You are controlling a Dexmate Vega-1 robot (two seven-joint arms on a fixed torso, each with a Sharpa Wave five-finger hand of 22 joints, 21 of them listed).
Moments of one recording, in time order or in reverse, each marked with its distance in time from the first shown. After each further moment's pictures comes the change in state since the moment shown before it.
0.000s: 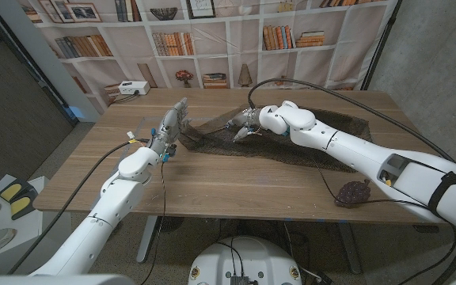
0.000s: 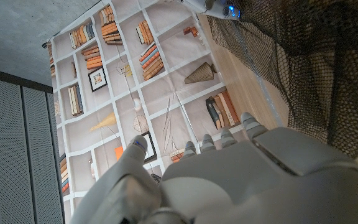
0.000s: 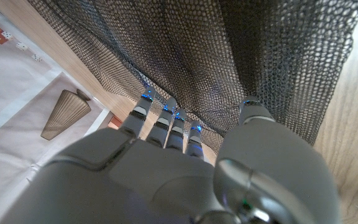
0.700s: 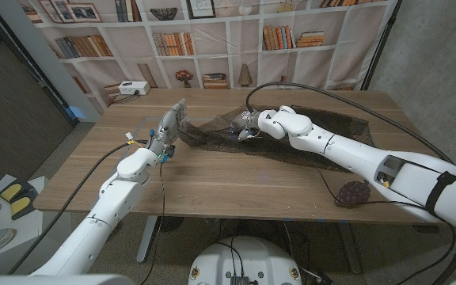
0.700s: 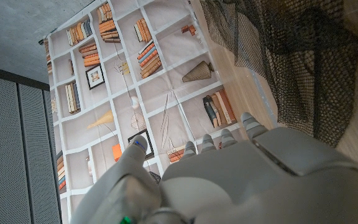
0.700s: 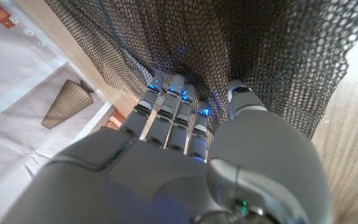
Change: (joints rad) left arm 0.004 0.000 -0.007 0.009 -0.009 0.002 -0.004; left_hand 0.000 0.000 0.000 0.000 0.000 0.000 0.000 0.000 0.000 0.000 0.000 0.000 0.000 0.000 0.000 0.000 0.000 0.000 0.000 0.000 0.000; right arm -0.003 0.006 -0.046 0.047 -0.076 -0.021 -0.042; right_hand 0.233 0.035 0.071 -0.124 0.055 0.489 -0.015 0.098 -0.014 0.499 -0.018 0.205 0.004 0.412 -0.020 0.199 0.049 0.223 -0.068 0.072 -0.004
